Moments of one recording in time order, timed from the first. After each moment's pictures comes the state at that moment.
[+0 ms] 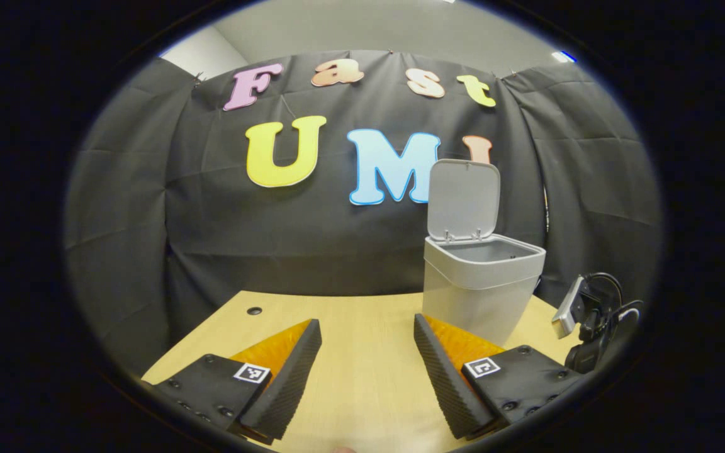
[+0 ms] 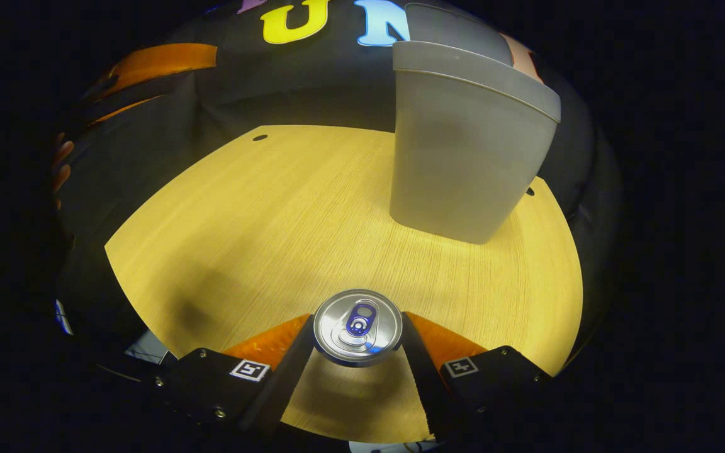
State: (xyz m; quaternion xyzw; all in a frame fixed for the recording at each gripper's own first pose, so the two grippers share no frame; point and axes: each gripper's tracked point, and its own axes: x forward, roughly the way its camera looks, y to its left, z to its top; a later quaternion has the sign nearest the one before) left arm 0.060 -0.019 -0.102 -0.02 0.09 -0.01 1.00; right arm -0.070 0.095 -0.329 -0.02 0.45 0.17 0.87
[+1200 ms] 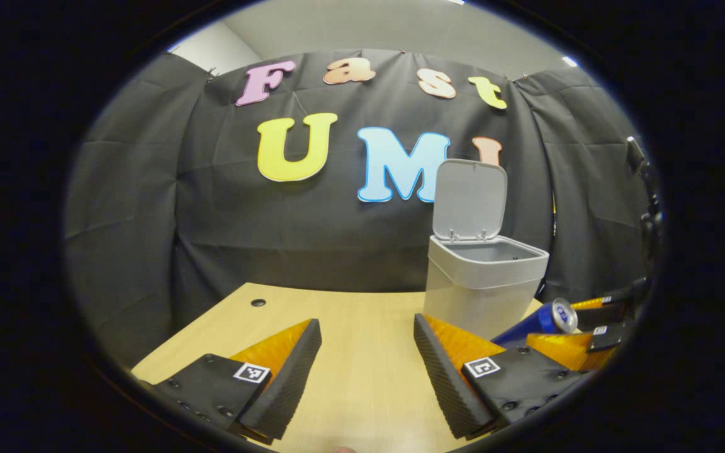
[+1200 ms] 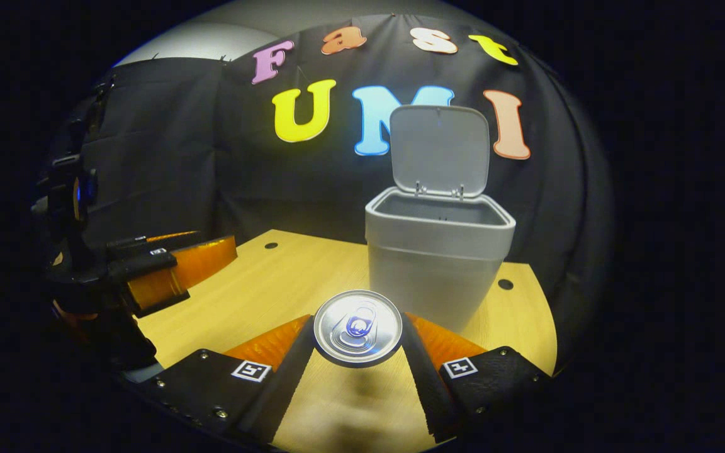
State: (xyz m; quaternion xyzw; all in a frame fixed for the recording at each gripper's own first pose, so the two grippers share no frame) left arm 0.051 -0.016 -0.106 -0.04 0.09 0.02 0.99; right arm 0.009 0.059 -0.172 0.02 0.20 0.19 0.96
